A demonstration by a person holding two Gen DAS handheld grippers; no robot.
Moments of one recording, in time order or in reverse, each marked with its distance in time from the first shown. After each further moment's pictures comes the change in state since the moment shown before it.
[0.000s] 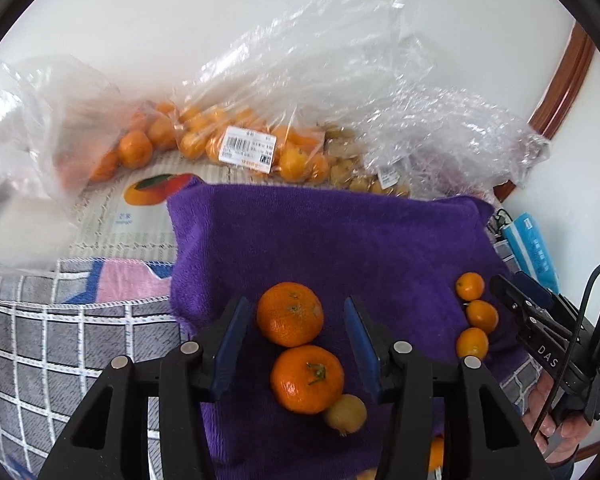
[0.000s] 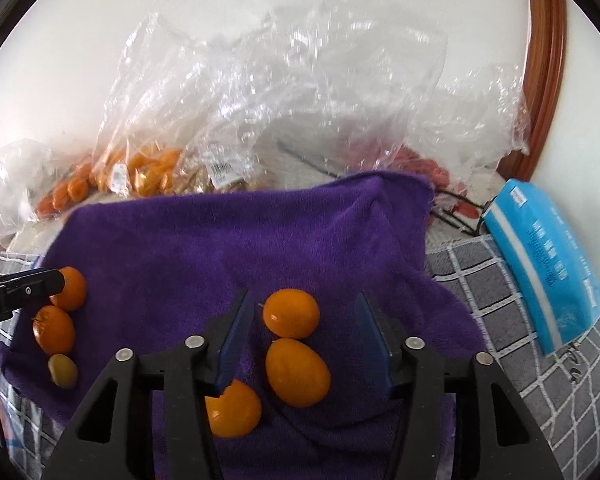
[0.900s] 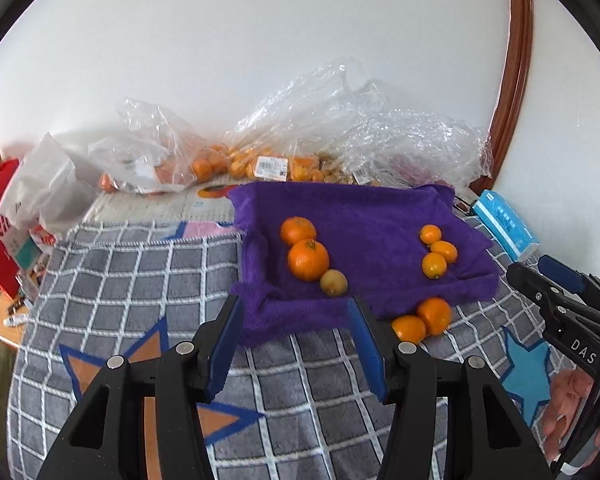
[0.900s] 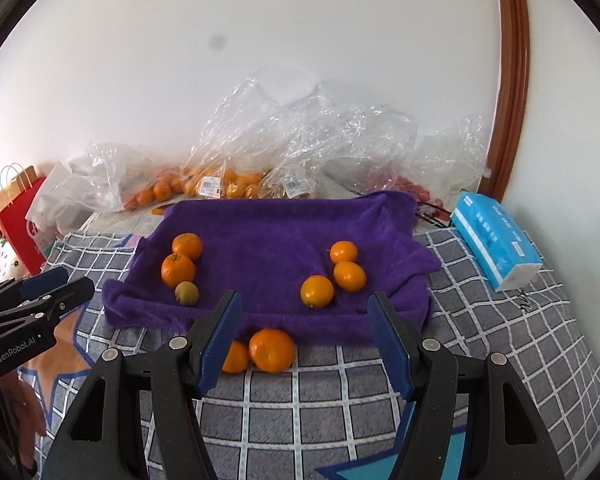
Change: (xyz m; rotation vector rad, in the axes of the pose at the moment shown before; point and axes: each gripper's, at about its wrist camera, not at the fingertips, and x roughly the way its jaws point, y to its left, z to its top) left arm -0.122 -0.019 -0.117 0.063 -0.202 0.096; right arm -0.154 0.044 -0.075 -0.048 -0.139 0.014
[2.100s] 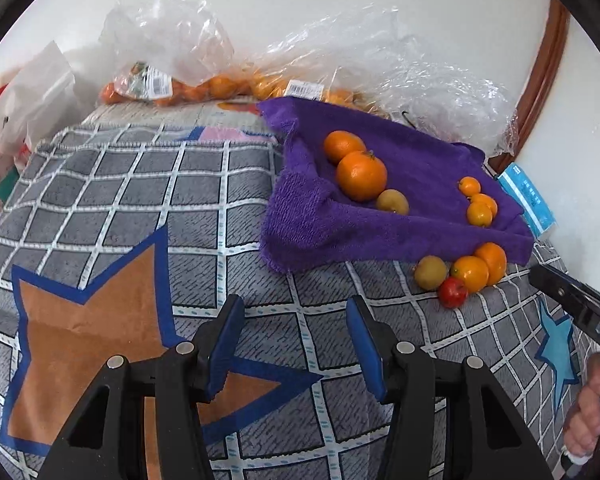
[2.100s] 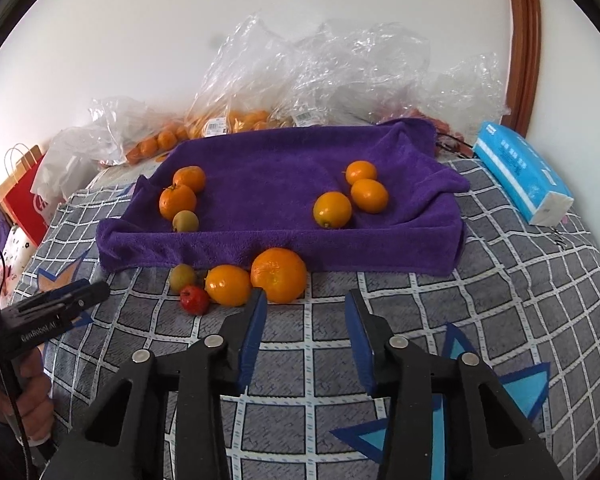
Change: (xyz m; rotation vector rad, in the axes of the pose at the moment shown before) left arm 0.053 0.045 -0.053 -0.085 0.110 -0.037; right arm 0.043 -0.003 -0.042 0.041 0.161 0.108
